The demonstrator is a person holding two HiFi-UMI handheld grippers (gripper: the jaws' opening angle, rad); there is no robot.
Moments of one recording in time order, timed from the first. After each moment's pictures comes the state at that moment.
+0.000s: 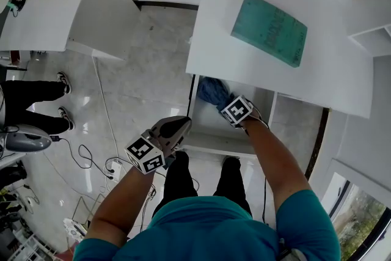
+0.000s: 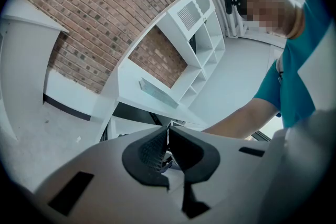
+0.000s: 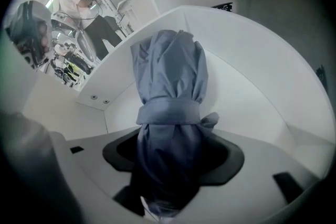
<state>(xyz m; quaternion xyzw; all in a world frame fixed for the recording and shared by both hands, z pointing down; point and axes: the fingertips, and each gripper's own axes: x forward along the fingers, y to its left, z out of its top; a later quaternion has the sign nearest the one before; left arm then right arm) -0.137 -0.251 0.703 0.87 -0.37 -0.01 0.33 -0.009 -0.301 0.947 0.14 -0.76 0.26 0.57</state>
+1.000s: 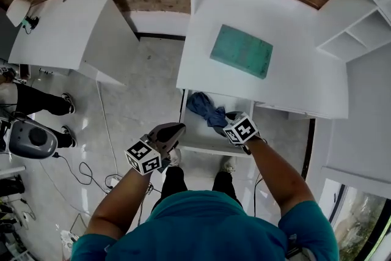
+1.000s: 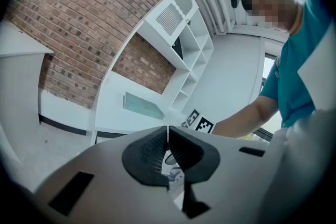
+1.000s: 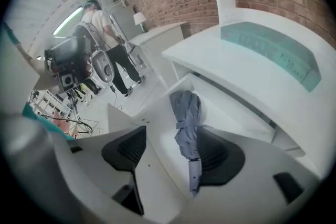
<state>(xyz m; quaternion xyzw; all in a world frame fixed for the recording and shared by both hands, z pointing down) -0.111 -0.238 0.614 0.89 -0.37 0.00 0.28 0.017 -0.281 0.777 0.17 -0.83 0.27 0.46</state>
